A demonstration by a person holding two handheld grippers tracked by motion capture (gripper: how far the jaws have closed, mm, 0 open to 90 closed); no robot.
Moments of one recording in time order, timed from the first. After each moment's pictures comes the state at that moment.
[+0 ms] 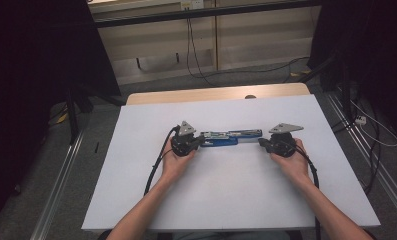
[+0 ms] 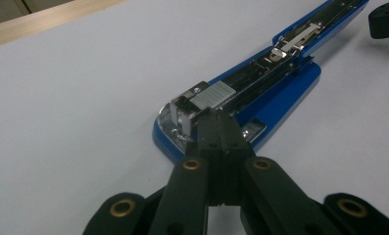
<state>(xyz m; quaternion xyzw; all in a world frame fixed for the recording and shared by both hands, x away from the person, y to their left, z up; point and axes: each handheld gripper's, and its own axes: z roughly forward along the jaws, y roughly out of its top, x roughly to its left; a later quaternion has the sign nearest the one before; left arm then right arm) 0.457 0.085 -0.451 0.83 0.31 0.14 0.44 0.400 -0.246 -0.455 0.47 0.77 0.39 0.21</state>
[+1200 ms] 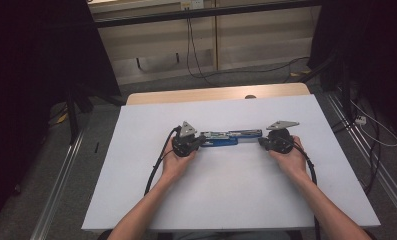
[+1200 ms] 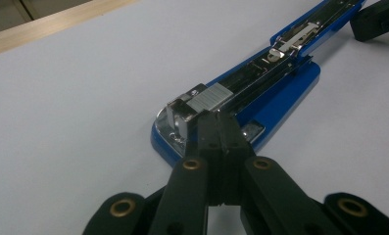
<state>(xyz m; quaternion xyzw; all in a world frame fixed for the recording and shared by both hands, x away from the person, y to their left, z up) 0.456 0.083 -0.452 0.83 0.30 0.16 0.44 0.414 -0.245 -0.458 0.48 0.77 0.36 0.20</state>
